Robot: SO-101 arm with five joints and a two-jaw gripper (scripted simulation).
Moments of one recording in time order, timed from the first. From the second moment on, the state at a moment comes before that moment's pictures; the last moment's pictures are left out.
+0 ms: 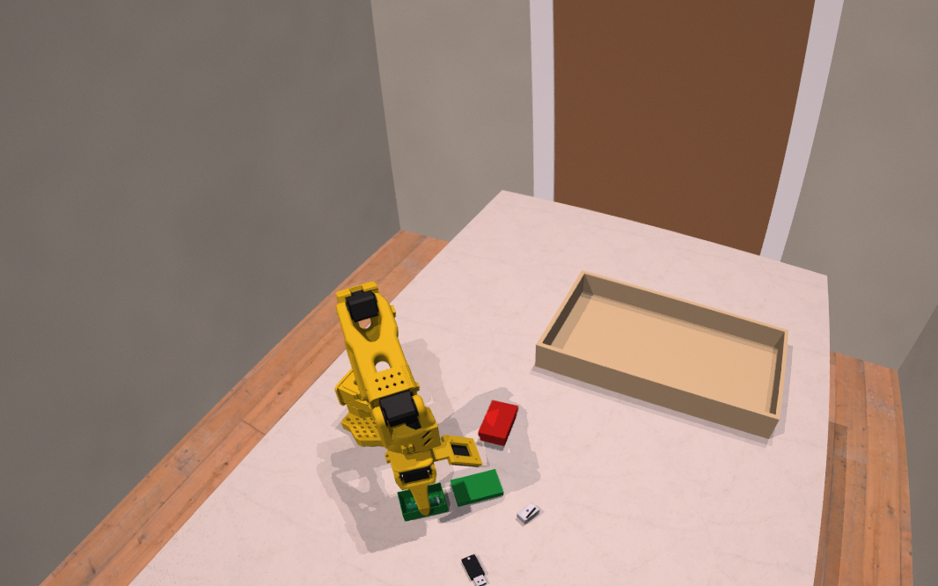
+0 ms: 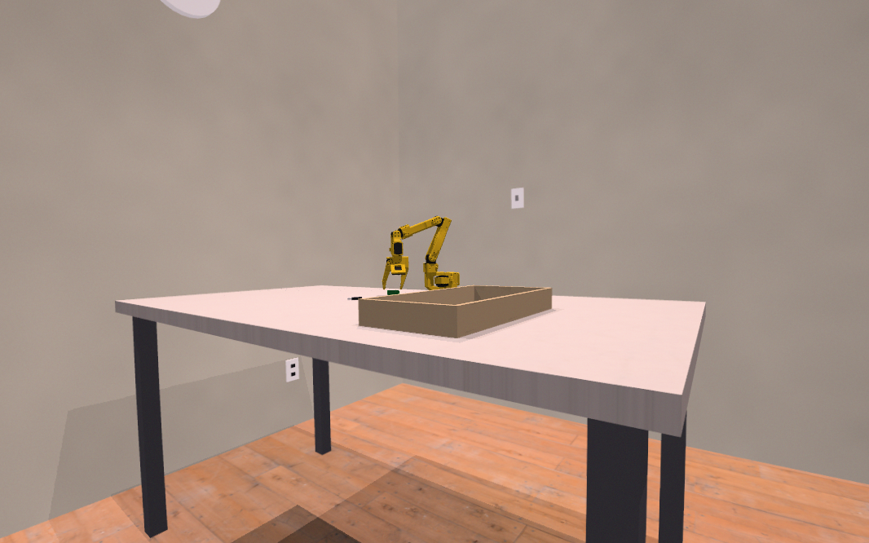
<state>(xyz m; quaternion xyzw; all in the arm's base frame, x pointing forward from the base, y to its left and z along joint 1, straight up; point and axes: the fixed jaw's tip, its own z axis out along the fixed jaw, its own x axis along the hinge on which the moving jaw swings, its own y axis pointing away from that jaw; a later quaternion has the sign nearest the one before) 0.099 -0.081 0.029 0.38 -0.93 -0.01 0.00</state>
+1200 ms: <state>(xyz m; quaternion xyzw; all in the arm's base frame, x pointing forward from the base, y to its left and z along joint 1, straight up) 0.098 -0.081 0.015 0.38 -0.93 0.00 0.00</state>
